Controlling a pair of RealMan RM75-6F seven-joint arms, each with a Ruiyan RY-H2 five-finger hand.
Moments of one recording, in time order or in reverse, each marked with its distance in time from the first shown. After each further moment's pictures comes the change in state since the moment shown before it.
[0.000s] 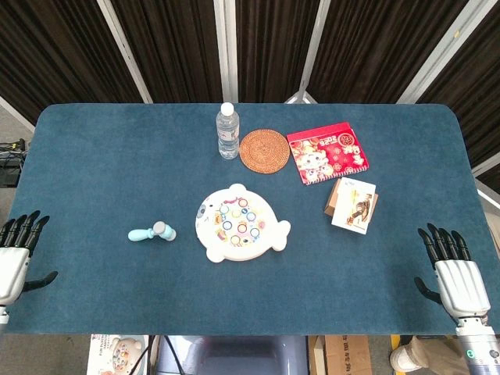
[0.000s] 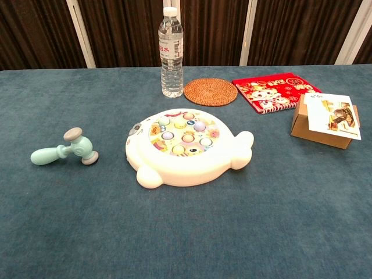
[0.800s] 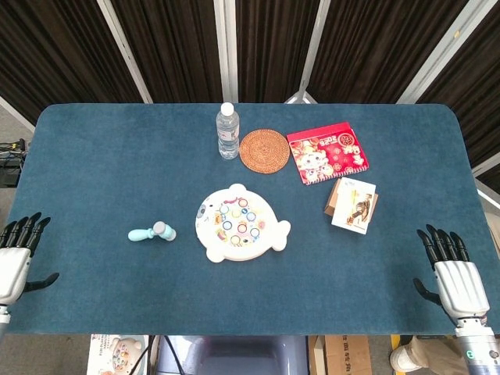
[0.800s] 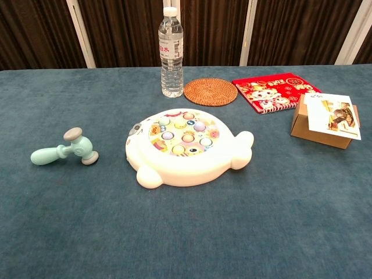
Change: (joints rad) left arm -0.005 0.011 0.000 -0.032 -0.037 -0.035 0.006; right arm -0.001 0.004 -0.005 -0.007 0.005 -0.008 0.023
